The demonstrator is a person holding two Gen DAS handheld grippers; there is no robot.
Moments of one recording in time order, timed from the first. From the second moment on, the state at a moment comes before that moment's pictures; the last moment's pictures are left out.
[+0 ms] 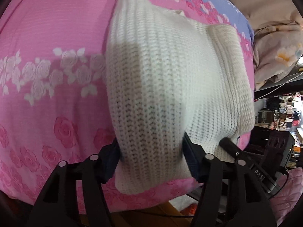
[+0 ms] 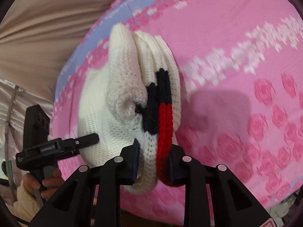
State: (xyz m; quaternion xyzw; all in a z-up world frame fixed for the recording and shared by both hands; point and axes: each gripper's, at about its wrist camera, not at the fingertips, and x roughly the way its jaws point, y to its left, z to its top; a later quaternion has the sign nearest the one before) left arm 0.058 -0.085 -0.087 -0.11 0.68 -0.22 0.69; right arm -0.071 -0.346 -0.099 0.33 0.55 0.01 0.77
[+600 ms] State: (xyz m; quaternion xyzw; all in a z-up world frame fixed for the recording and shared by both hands) left arm 0.078 -0.110 -0.079 -0.12 0.65 -0.20 0.72; right arm -0.043 -0.358 -0.103 0.42 0.50 0.03 0.76
